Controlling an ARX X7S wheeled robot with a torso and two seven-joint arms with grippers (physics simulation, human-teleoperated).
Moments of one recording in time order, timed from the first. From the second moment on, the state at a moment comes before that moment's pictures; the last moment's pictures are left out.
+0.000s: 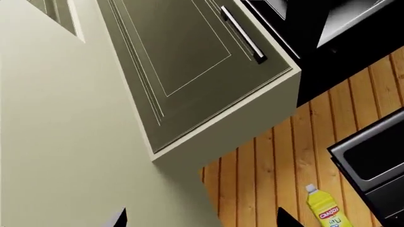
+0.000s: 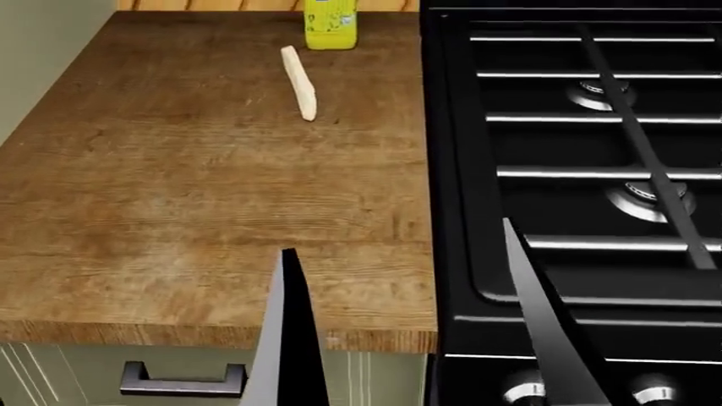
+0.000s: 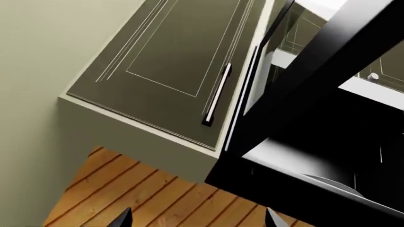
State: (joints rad) left arm 0.20 0.00 0.06 1.05 0.62 -0.07 0.07; right arm 0.03 0.06 -0.40 -1.02 -0.58 0.23 0.02
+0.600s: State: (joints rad) left arm 0.19 0.00 0.09 1.05 0.65 -0.07 0.09; right arm 0.02 0.05 -0.40 -1.03 -0.58 0.23 0.00
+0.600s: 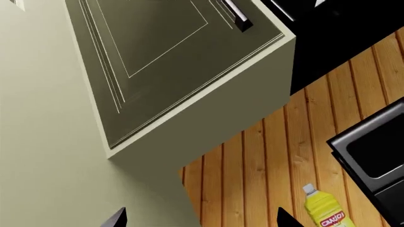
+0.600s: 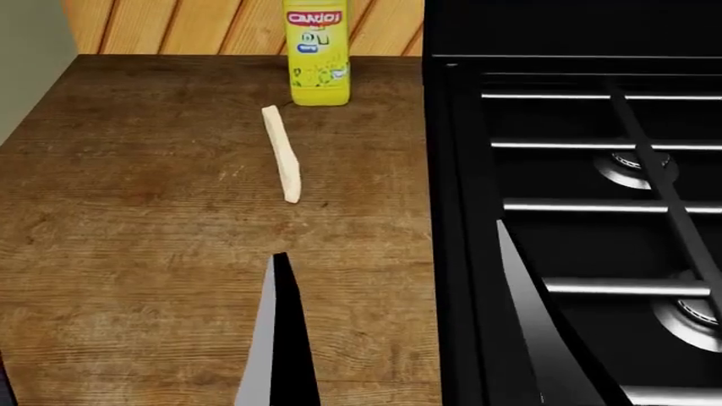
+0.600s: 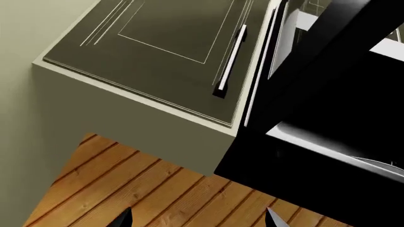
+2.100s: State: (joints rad) left arm 0.17 0.00 0.16 1.05 0.68 -0.11 0.11; right arm 1.61 0.00 -0.58 -1.05 -0.60 1.53 -0.32
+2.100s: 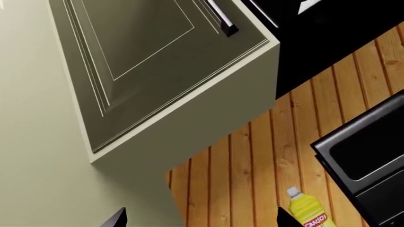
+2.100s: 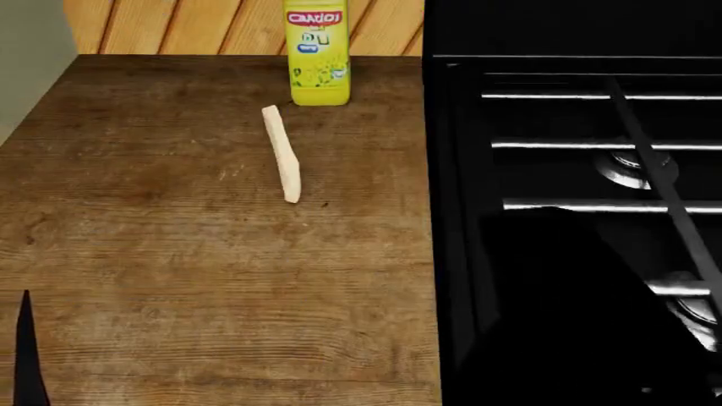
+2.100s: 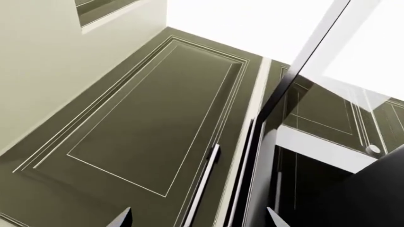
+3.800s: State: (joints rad) left arm 0.17 -0.01 0.18 1.04 0.69 -0.12 0.11; right arm 2.03 0.06 -0.44 -0.63 -0.07 1.47 -0.05
